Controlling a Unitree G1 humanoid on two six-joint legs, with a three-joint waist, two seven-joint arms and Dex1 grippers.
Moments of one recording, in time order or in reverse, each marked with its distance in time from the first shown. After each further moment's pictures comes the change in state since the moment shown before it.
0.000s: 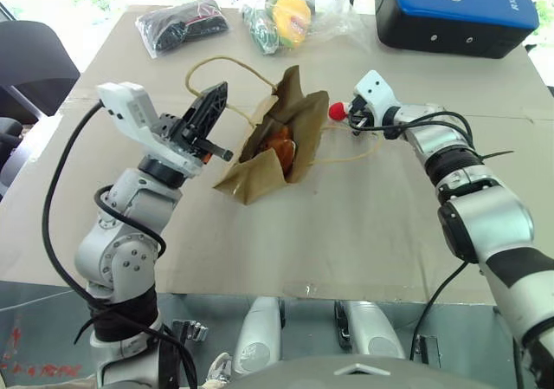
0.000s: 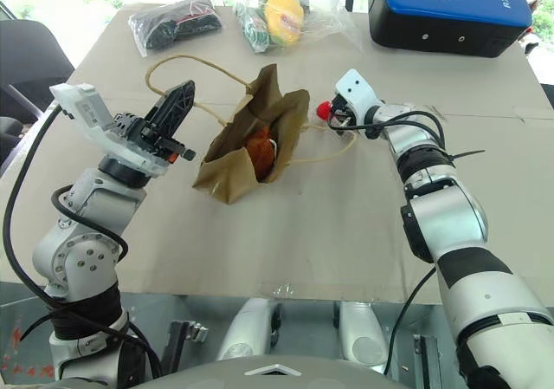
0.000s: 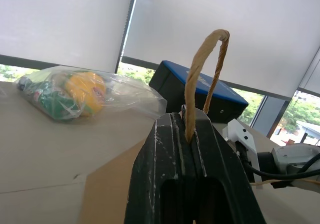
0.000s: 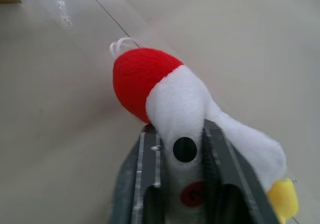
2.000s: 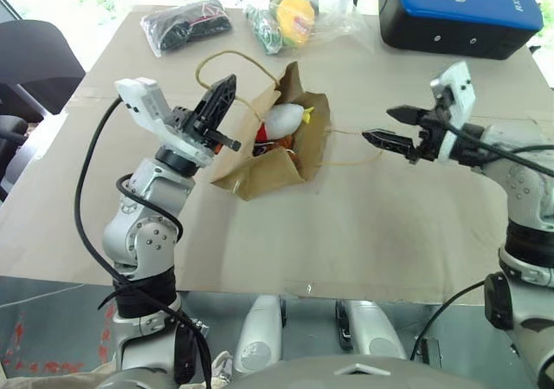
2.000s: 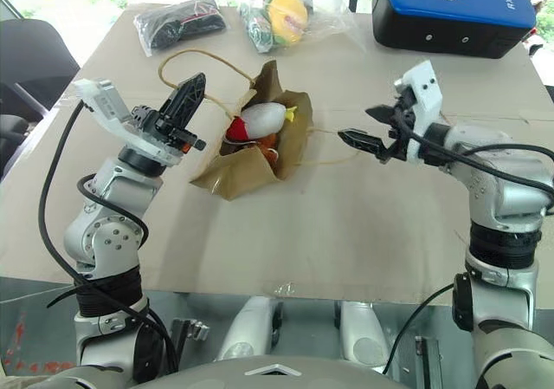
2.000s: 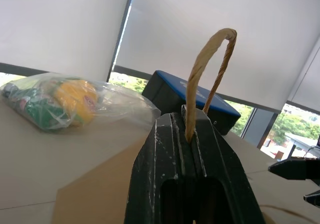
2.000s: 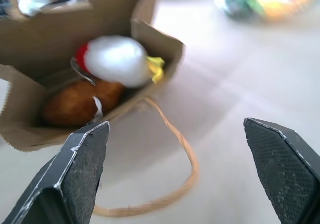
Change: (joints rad) left arm -0.090 -0.072 -0.028 0.165 0.074 -0.092 -0.111; right arm 0.636 -0.146 -0.458 -1.543 0.520 1.161 0.140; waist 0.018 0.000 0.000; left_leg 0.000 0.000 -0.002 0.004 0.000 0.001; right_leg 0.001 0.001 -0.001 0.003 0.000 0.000
